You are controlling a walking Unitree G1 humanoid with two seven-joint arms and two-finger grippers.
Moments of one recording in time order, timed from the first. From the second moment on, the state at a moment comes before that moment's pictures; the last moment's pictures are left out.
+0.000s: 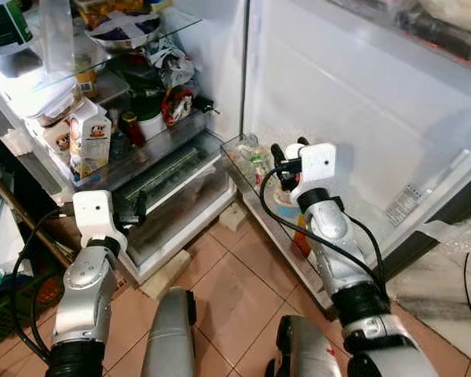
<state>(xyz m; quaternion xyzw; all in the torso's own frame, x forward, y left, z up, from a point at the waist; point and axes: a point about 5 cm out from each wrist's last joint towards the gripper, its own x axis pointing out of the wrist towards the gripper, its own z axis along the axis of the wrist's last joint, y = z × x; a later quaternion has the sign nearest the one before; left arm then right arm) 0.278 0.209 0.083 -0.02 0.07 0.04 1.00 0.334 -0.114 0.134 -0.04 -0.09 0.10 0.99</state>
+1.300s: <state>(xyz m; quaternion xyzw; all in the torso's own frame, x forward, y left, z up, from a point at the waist) 0.281 0.206 0.085 -0.02 0.05 0.02 1.00 0.319 -0.085 0.144 0.03 -0.09 0.22 0.97</state>
